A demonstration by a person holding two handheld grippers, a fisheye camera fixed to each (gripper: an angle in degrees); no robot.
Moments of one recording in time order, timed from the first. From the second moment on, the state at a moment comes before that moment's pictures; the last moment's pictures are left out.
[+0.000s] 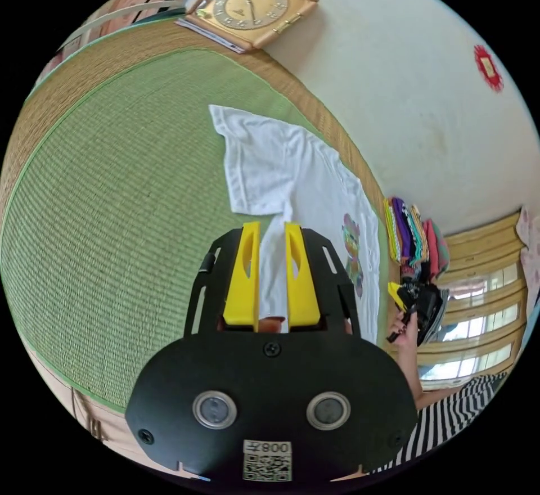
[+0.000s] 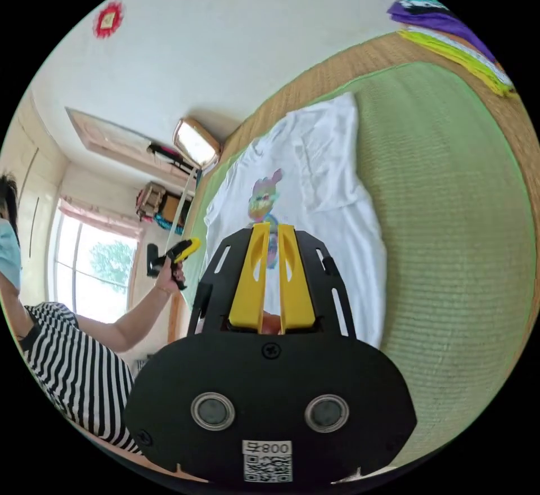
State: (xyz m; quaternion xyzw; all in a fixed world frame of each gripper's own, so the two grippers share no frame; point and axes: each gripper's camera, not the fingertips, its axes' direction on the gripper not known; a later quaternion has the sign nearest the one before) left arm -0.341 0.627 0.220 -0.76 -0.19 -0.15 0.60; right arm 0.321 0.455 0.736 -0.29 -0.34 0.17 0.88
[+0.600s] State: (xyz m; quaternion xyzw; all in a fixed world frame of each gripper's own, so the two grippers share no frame) left arm -0.403 0.600 0.164 -0.76 -0.16 -0.07 0.62; right arm -0.085 0.411 0.865 -0.31 -0.34 -0.23 0.86
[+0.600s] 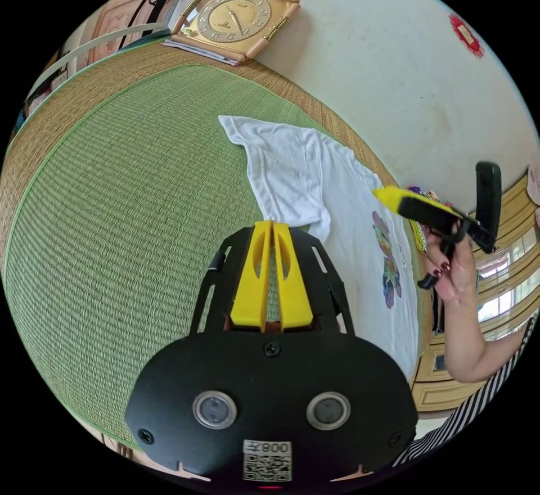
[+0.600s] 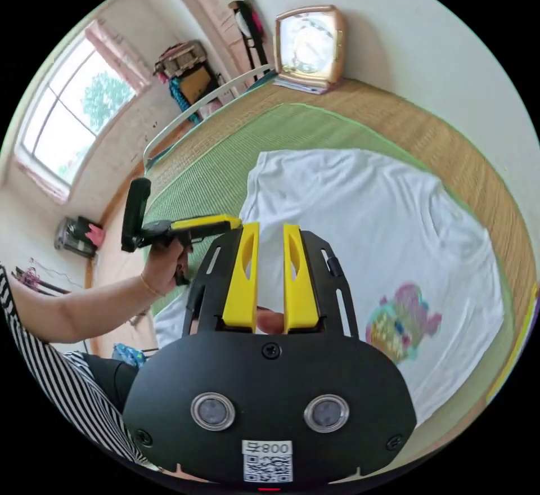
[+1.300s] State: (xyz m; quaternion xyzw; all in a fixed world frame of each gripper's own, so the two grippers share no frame) left arm -0.401 0.580 0.140 -0.77 -0.17 -0.03 0.62; right arm -0.293 0.452 1.006 -0.33 -0.25 -0.36 0.84
